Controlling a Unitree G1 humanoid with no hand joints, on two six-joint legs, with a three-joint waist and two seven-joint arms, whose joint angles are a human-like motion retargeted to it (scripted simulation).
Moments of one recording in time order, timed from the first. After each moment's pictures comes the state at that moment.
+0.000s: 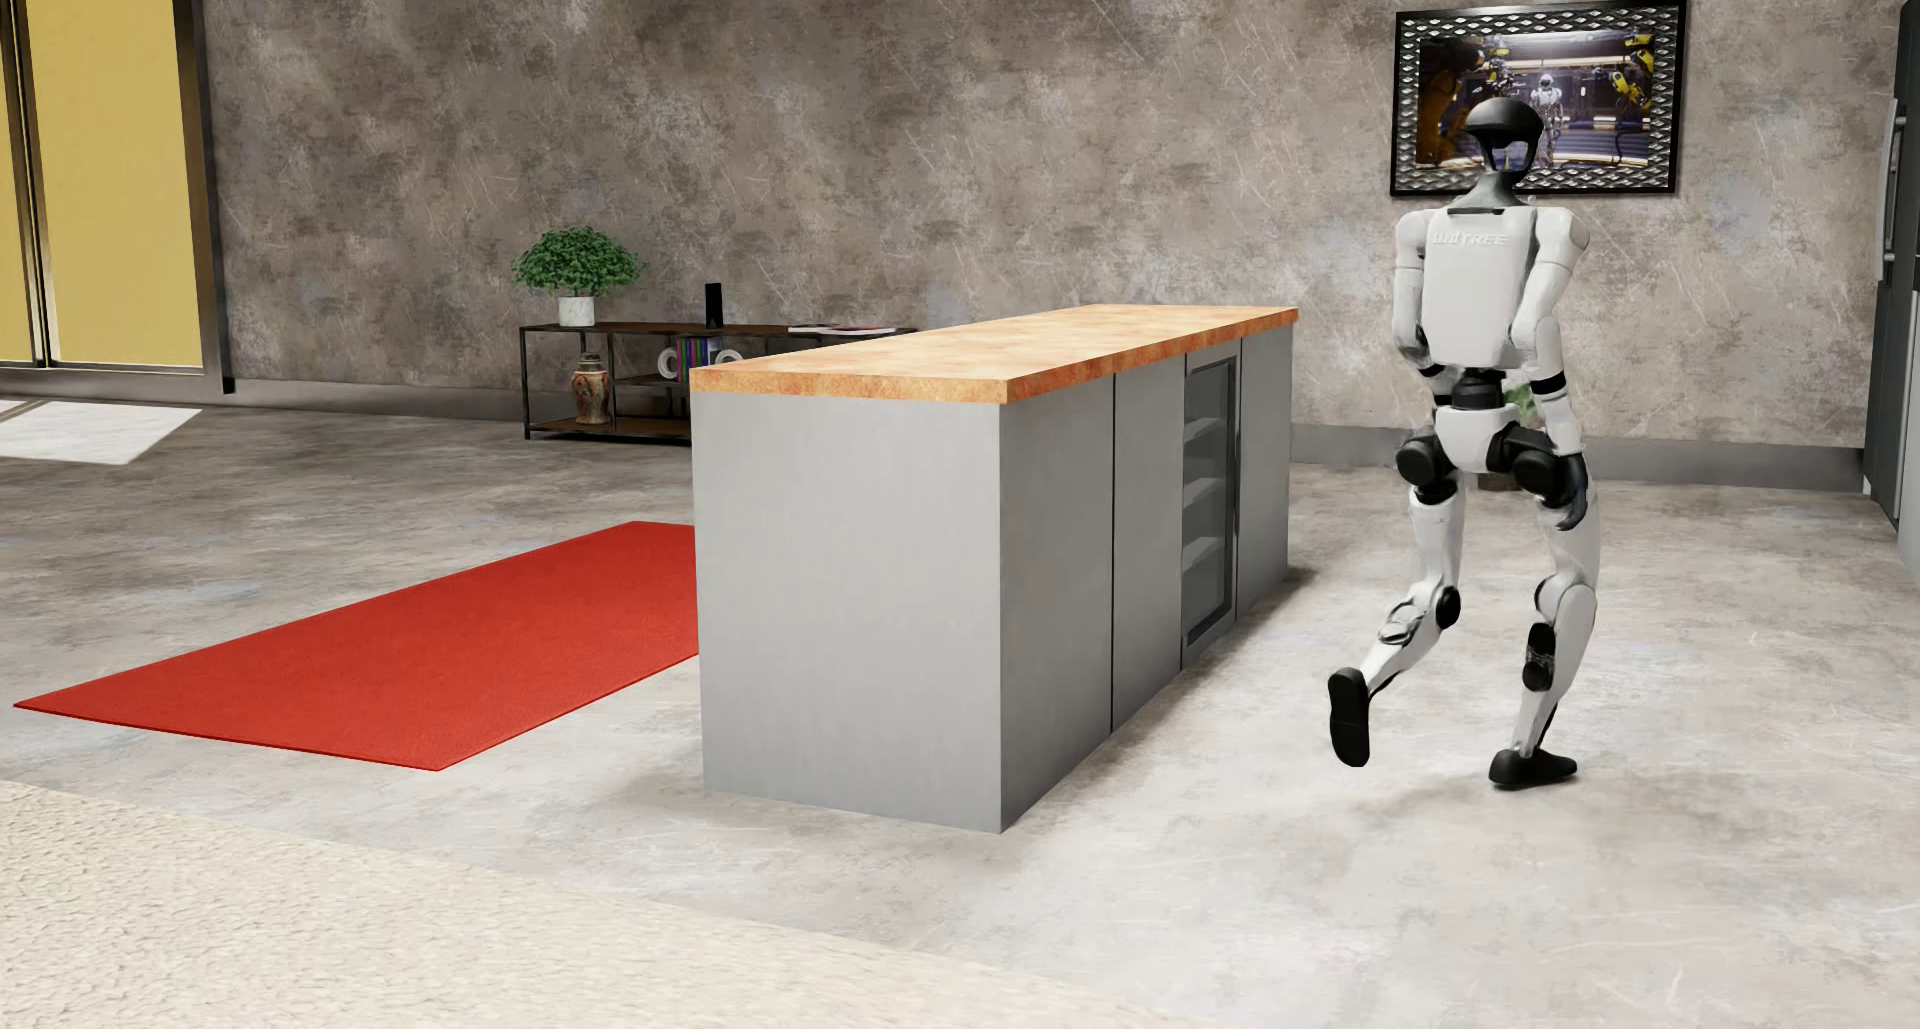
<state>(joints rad) -0.14 -0.36 -0.02 0.10 -0.02 0.05 0.06 -0.31 0.18 1.42 0.65 -0.01 0.38 0.04 -0.19 0.04 0.03 -0.03 -0.13 -0.11 -0.10 0.59 0.69 1.21 -0.92 0.34 0.35 0.08 0.11</state>
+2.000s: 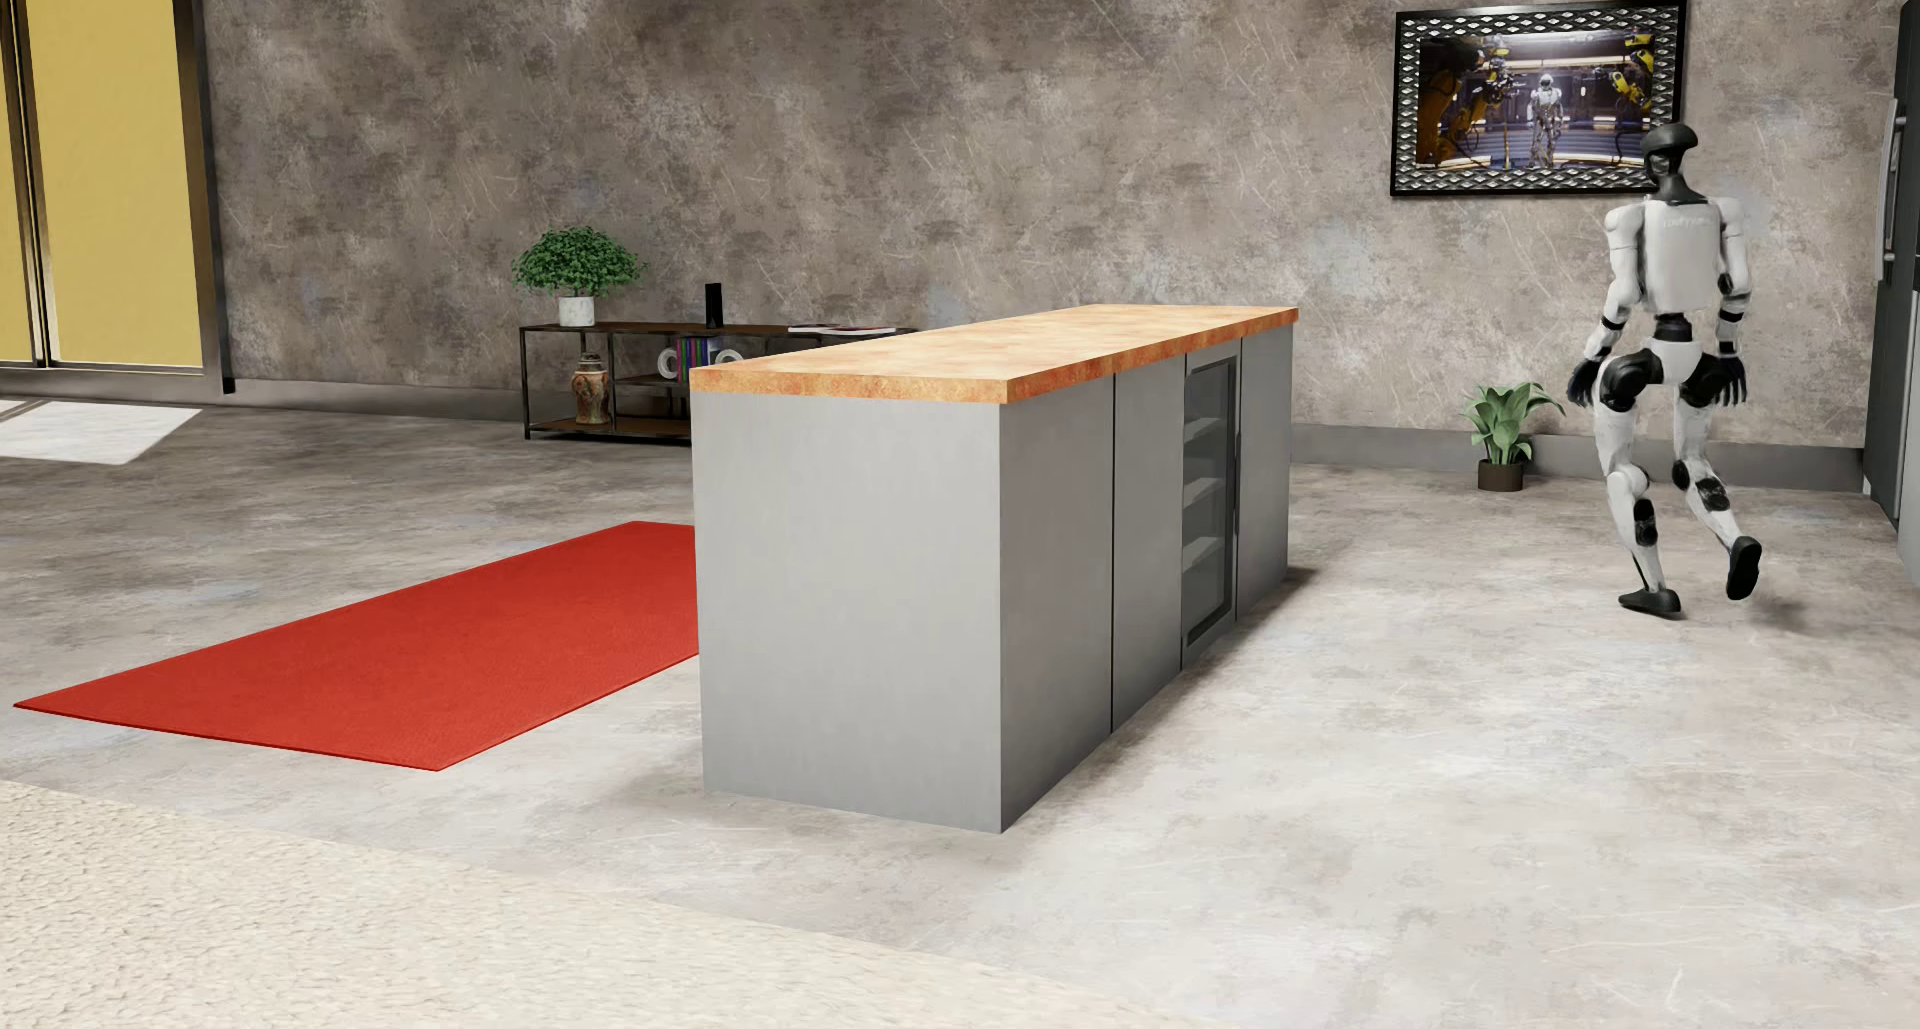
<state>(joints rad) -0.12 -0.28 0.05 -0.15 -0.22 -0.06 0.26 -0.07 0.18 0.42 1.41 0.03 0.25 -0.16 0.00 -0.02 -0.06 0.24 -0.03 -0.12 -0.04 0.75 0.69 1.49 -0.93 0.25 0.30 -0.23 0.21</state>
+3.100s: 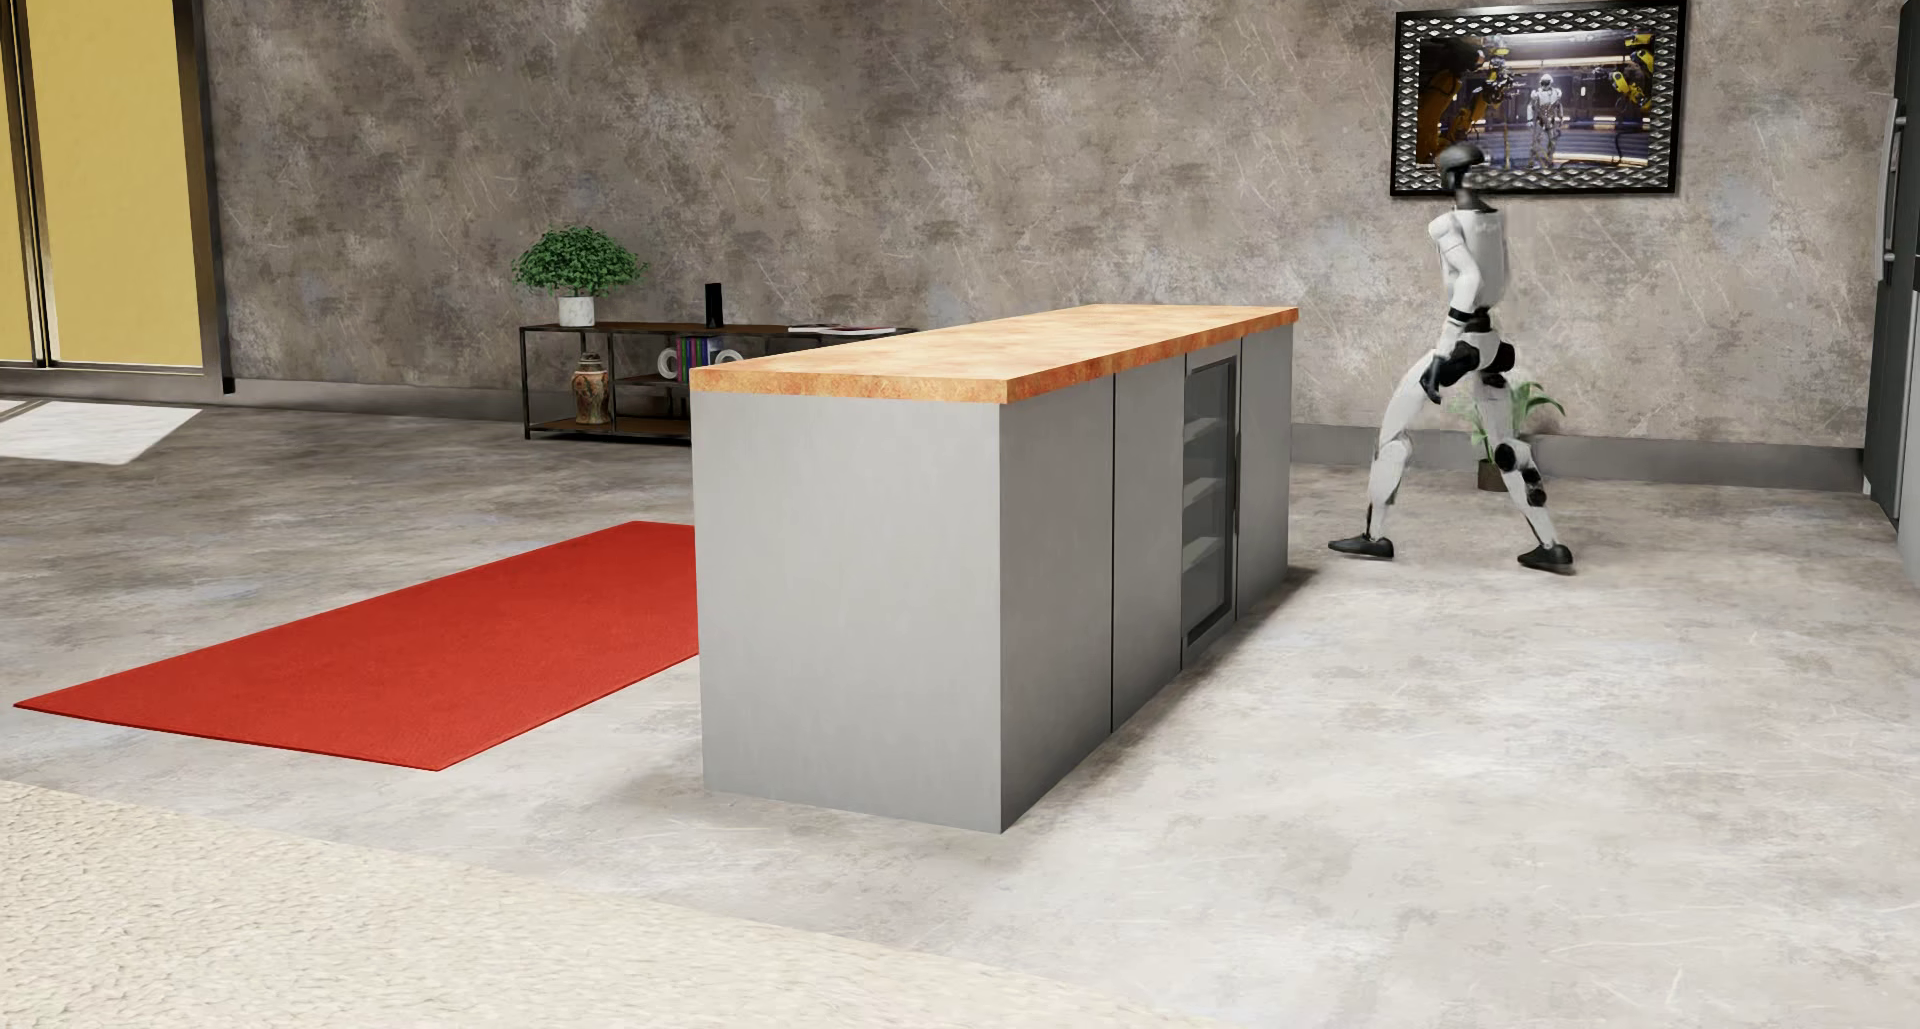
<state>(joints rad) -0.49 0.26 0.07 0.28 -0.01 0.06 0.42 -0.28 0.18 0.33 0.33 0.41 0.01 0.09 -0.36 -0.03 -0.08 0.12 0.11 0.08 0.02 0.66 0.69 1.32 -0.98 0.33 0.25 -0.08 0.15</state>
